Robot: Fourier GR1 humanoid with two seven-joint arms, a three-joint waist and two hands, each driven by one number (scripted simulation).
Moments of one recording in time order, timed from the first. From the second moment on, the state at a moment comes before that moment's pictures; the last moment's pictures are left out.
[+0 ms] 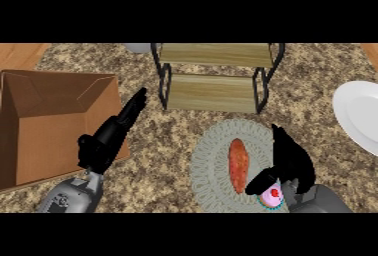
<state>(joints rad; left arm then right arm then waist) -0.21 0.20 -0.28 -1.62 0.06 0.02 0.20 -0.25 -0.38 0.55 -1.65 0.52 -0.03 1.23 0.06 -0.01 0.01</state>
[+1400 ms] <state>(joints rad) -0.14 0.21 -0.24 -1.66 0.04 0.04 0.21 -0.34 -0.12 0.47 -1.35 0.75 0.11 1.22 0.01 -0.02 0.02</state>
